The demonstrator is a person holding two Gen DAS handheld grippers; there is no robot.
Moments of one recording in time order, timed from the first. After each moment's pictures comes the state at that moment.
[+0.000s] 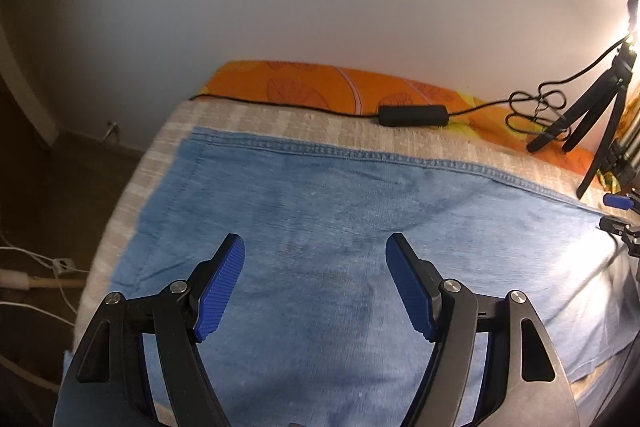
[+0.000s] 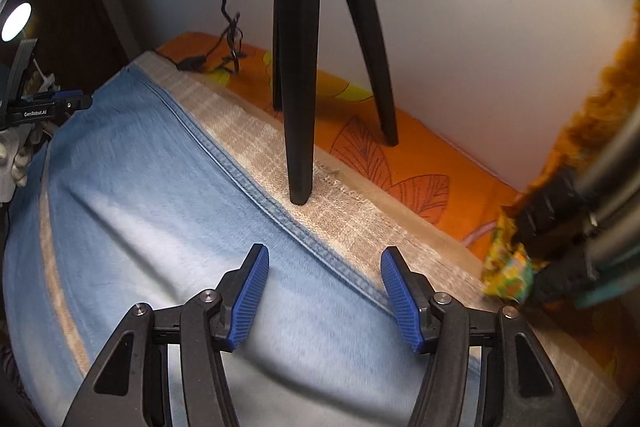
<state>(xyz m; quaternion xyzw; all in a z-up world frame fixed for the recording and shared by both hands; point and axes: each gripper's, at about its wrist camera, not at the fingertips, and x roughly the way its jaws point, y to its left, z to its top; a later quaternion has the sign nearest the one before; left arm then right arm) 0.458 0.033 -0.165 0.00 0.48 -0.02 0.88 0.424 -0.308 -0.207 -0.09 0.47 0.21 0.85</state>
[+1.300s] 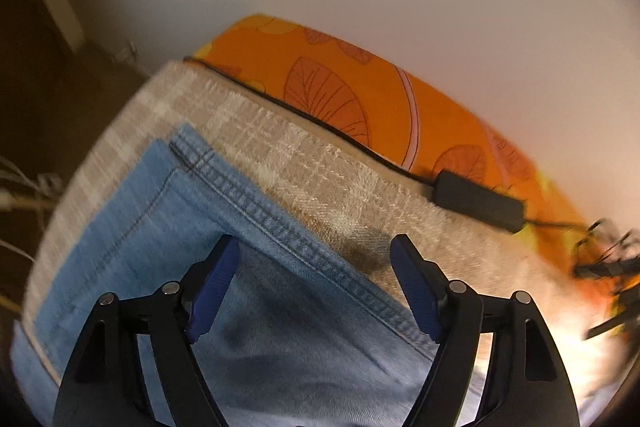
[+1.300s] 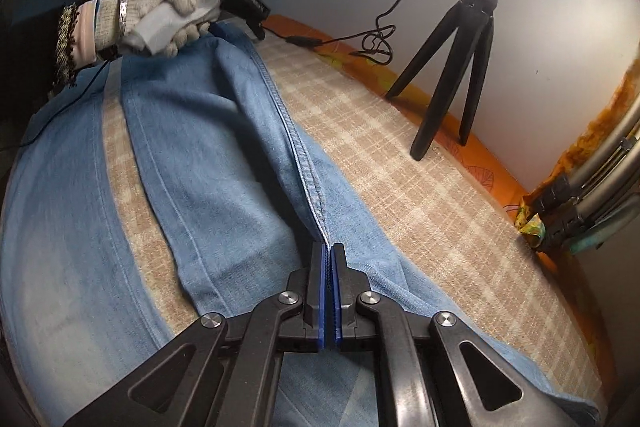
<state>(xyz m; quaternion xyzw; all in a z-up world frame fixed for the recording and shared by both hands) 0.553 0.023 -0.210 -0.10 0.54 0.11 0.83 0.285 -0.250 -0.180 -0.19 0.40 0.24 0.86</state>
